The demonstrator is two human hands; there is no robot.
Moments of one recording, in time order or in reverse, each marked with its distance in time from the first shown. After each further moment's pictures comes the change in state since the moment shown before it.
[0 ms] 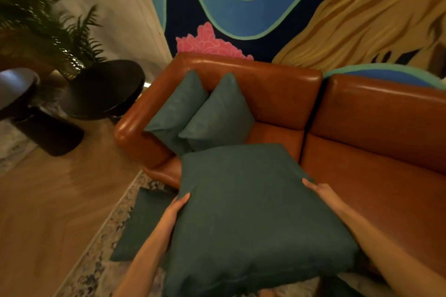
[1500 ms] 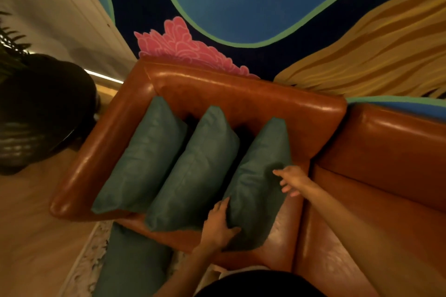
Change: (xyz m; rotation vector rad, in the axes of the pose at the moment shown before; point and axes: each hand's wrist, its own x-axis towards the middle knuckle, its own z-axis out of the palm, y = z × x) left_hand 0.308 0.135 0.179 1.192 -0.185 0.293; right_hand 0.332 -0.249 0.024 -0.318 -0.055 0.264
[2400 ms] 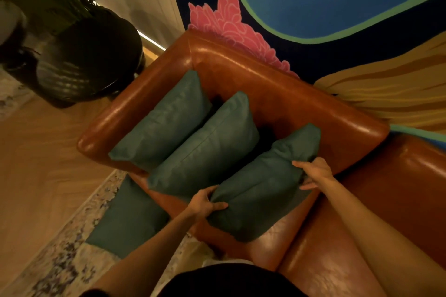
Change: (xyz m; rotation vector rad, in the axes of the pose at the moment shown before) left_hand 0.000 -0.009 -0.006 -0.620 0.028 -0.251; right_hand 0.061 -0.015 -0.050 0.148 -0.010 -0.044
